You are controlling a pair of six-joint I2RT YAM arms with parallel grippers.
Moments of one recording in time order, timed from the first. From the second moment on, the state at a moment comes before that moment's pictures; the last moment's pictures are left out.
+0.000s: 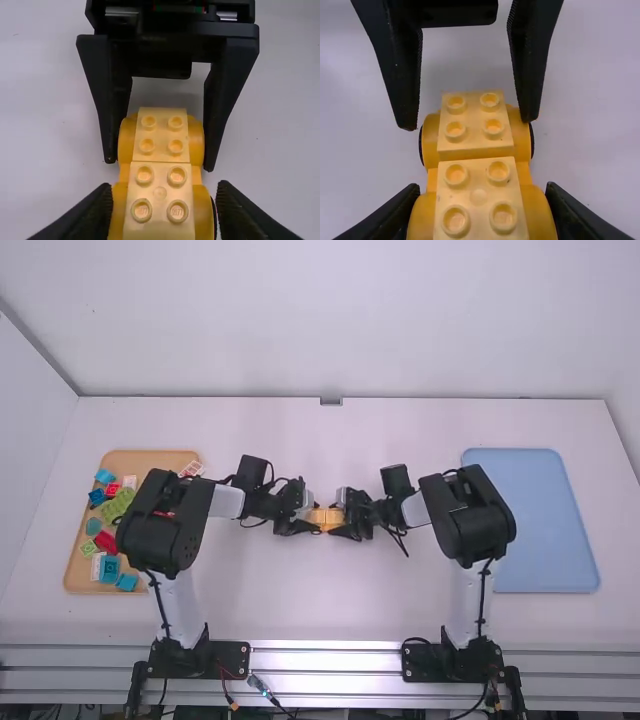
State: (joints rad) left arm -0.19 1.97 0.86 0.02 1.01 1.04; right arm 0.30 2.13 0.83 0.29 -1.03 -0.93
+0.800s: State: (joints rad) left arm -0.19 1.85 0.86 -0.03 1.02 1.04; right arm 0.30 2.13 0.83 0.29 -1.03 -0.93
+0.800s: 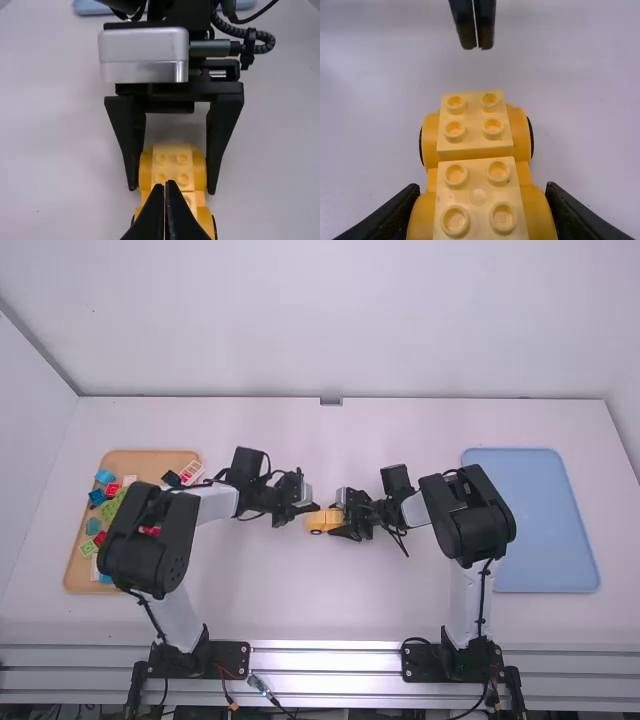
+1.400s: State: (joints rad) left arm -0.21 2.03 0.94 -0.03 1.08 1.00; right arm 0.29 2.13 0.83 0.30 -1.03 -0.92
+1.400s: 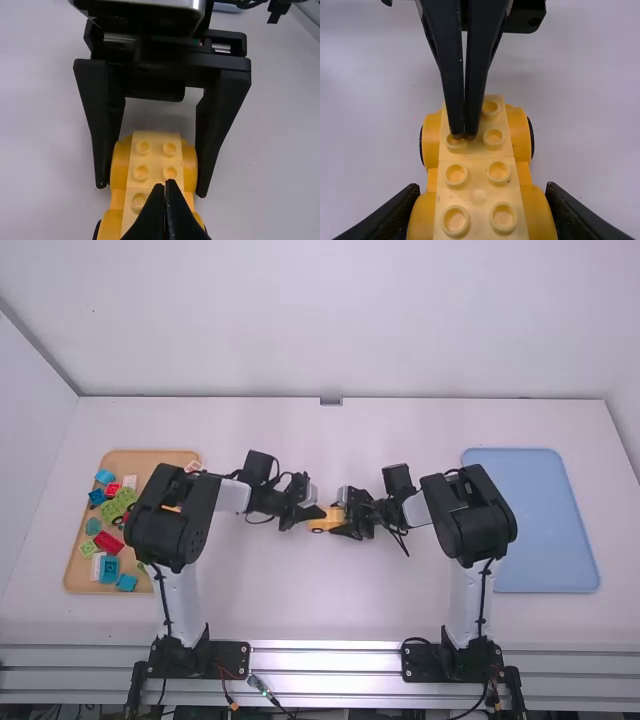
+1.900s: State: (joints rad) left arm -0.14 1.96 1.15 -0.45 1.03 1.14; right arm 0.30 2.13 0.83 0.30 -1.03 -0.93
